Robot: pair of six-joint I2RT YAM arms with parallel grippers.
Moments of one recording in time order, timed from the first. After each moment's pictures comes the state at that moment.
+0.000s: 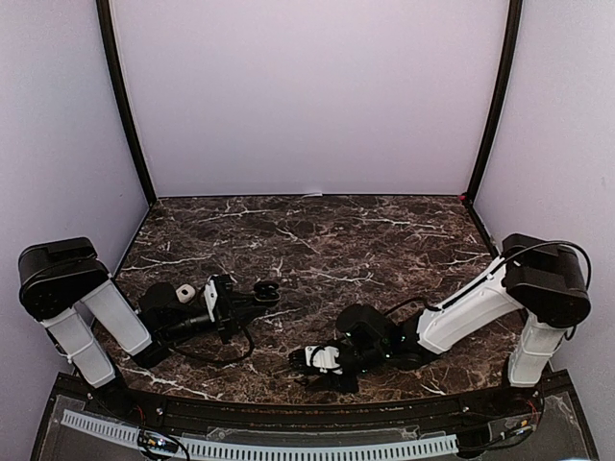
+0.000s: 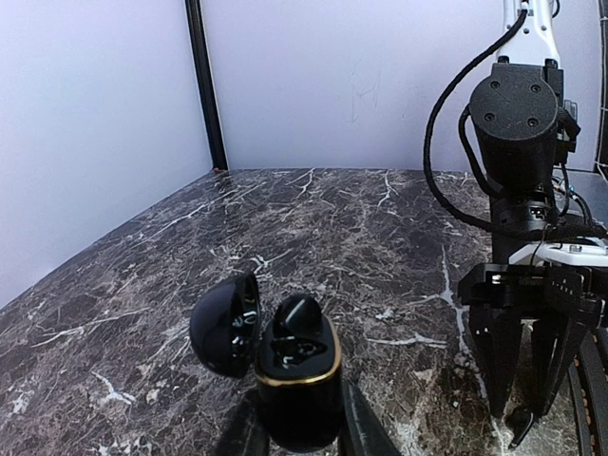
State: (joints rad) left arm -0.76 1.67 0.17 1.46 0.40 0.12; right arm 1.22 1.79 0.69 0.34 -0.32 -0.37
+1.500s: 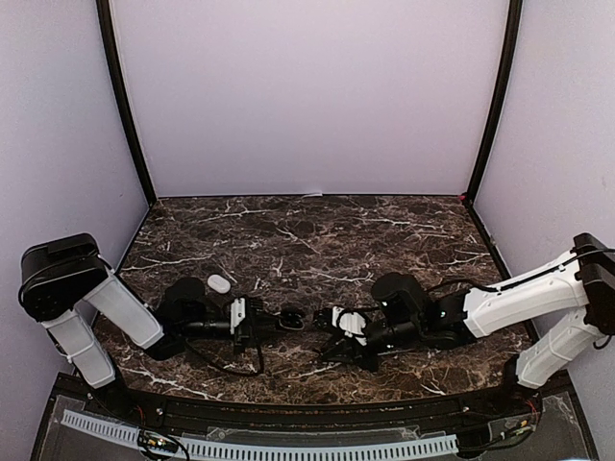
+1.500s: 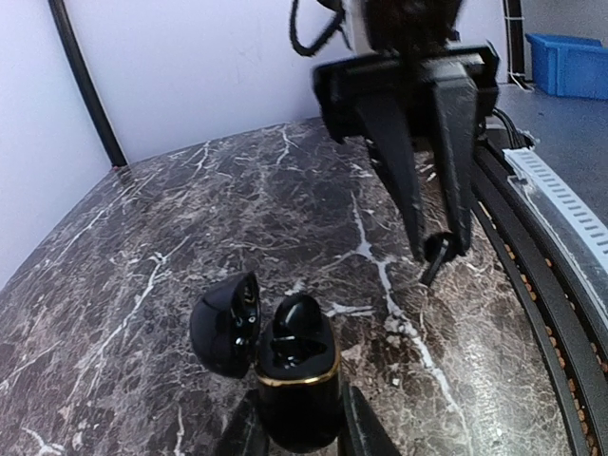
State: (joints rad) left arm -0.82 1.67 0.31 1.15 0.58 0.35; right arm 1.14 1.46 0.63 0.18 -0.35 -0.20
